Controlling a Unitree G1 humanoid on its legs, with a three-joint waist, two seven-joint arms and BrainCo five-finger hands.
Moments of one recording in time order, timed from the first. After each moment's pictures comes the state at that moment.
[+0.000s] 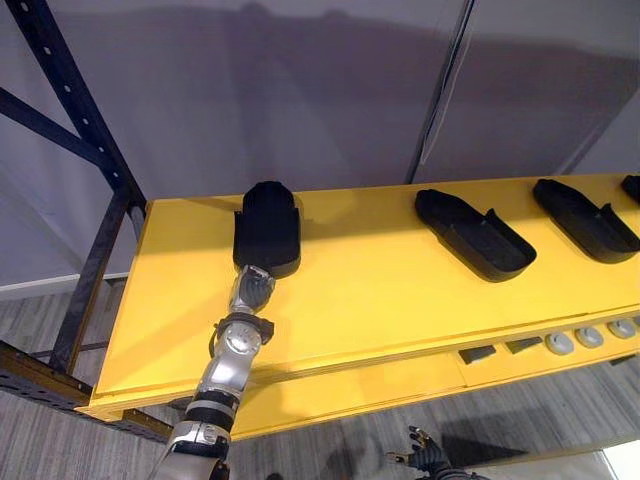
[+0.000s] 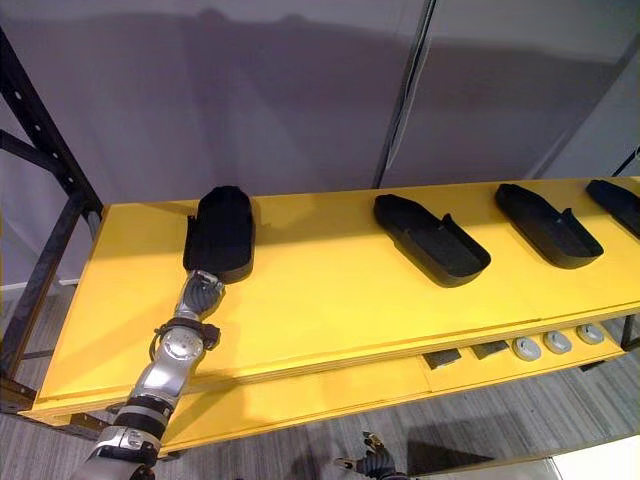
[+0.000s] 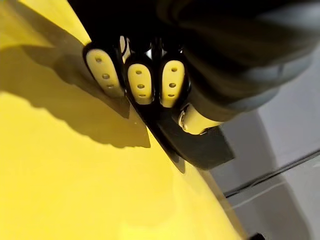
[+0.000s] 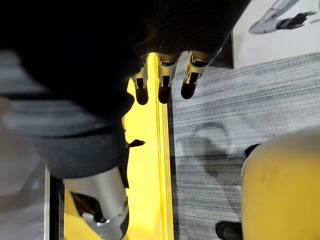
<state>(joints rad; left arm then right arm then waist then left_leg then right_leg) -0.34 0.17 -0.06 0.46 0.38 0.01 0.23 0.11 -0.05 -0.03 0.91 -0.13 -0.06 0.02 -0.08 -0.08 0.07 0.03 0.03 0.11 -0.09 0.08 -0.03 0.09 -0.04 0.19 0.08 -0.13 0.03</state>
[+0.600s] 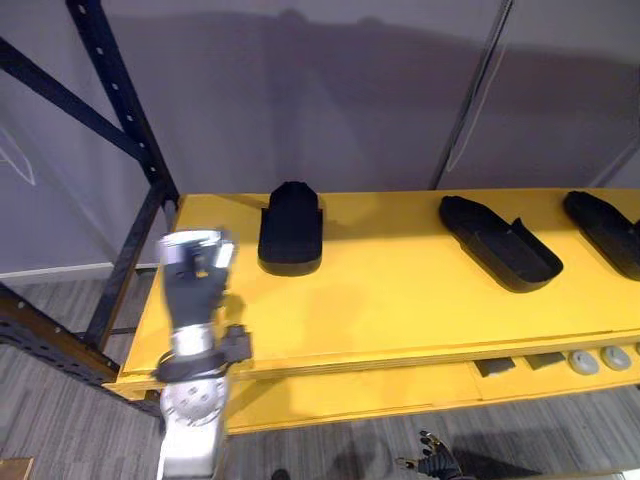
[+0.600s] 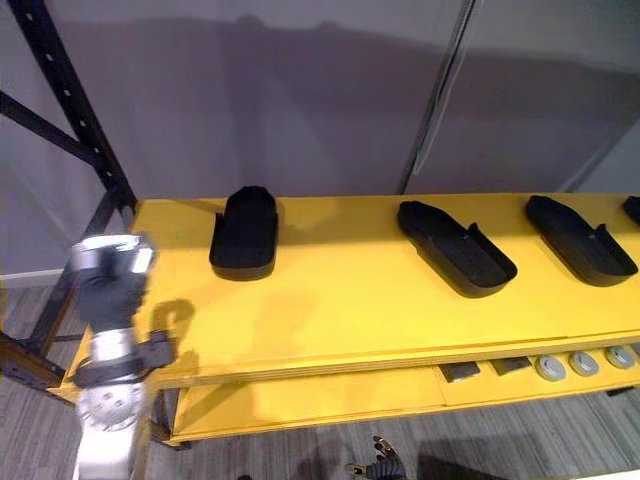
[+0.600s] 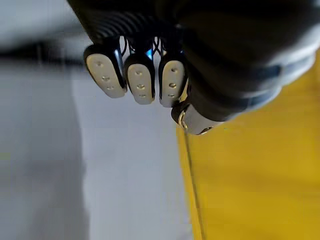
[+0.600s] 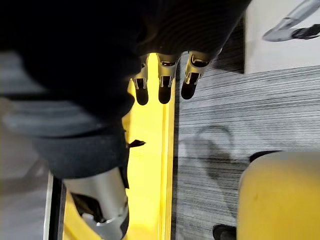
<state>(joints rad) 0.19 0.04 0.16 -0.58 0.09 -0.23 0.29 0.18 -0.06 -0.04 0.83 -0.13 -0.06 0.02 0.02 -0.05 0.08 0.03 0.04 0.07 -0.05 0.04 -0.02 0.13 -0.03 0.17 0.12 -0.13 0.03</state>
